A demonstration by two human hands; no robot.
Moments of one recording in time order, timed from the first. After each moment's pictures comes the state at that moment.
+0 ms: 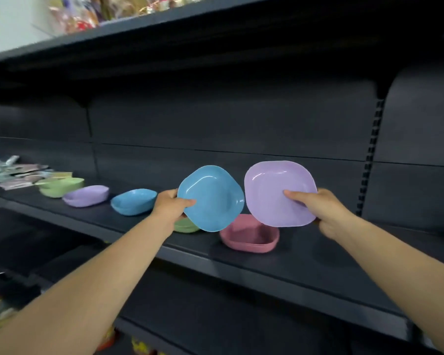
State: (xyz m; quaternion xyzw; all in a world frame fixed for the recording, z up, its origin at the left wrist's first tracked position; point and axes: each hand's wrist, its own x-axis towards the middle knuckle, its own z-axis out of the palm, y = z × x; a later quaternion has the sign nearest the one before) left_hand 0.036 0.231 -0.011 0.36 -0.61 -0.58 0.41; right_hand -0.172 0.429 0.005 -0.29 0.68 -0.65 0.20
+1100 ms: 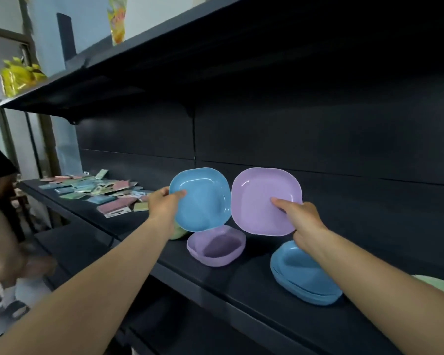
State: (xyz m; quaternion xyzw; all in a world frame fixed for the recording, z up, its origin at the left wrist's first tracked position) left_hand 0.257 -0.229 0.016 0.42 -0.49 -0.50 0.58; right_hand 0.052 -0.101 0.003 -0.25 0.60 -0.70 0.28
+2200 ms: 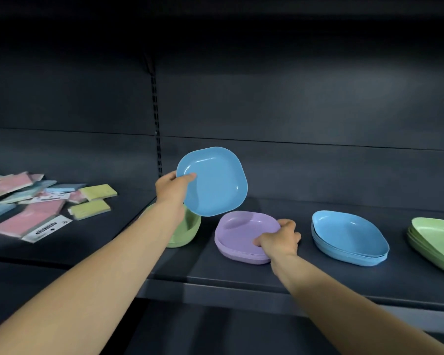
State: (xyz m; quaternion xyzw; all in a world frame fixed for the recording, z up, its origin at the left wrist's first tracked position) left_hand 0.262 -0.384 -0.009 0.30 -0.54 -0.68 0.40; right_hand 0.164 -0.224 -0.095 -0.01 0.81 -0.57 0.08
